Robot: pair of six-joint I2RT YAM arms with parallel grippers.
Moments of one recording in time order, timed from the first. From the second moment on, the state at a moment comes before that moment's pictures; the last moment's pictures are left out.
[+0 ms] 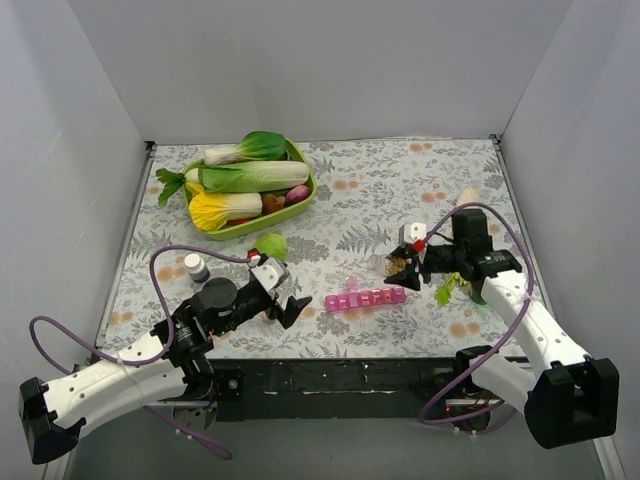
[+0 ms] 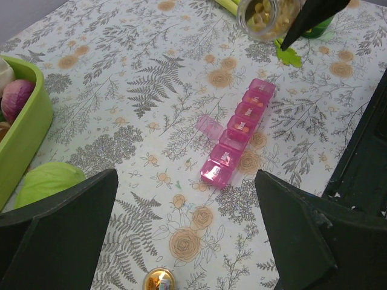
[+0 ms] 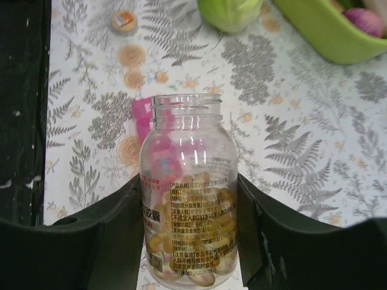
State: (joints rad) left arm -0.98 0.58 0.46 -0.03 -0.07 0.04; right arm 0.21 1.03 0.75 -0.48 -1.08 -0.82
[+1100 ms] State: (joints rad) left arm -0.98 0.51 0.40 -0.07 -0.05 0.11; right arm 0.58 1.25 0.73 -0.58 -0.49 -0.96
